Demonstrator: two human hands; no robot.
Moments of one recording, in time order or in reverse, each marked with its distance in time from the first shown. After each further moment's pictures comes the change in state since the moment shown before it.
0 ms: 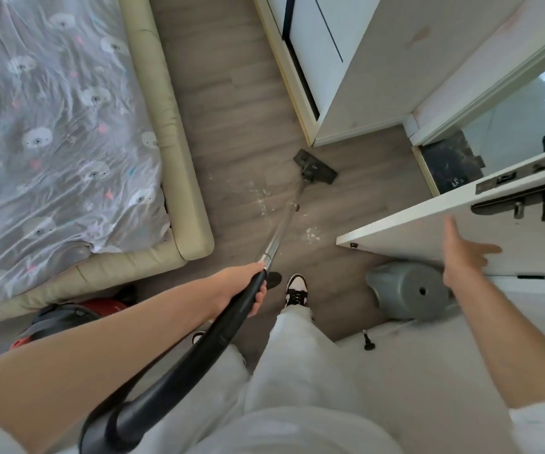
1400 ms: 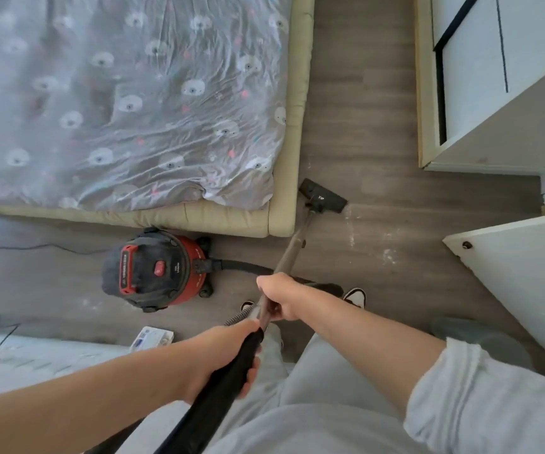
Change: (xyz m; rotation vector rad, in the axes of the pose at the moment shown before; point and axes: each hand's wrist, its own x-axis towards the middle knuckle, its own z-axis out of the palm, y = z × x) left_hand -0.110 -0.169 -0.116 -0.382 0.113 -0.153; right_hand -0.386 0.136 0.200 -0.817 -1.223 -0.001
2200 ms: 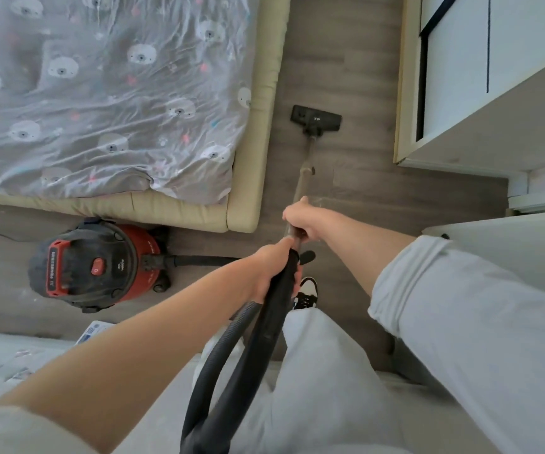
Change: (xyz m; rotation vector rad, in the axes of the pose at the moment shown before) left_hand 0.100 0.176 0.151 -0.113 -0.192 0.176; right_hand 0.071 -0.128 -0.186 -0.277 0.246 -0.166
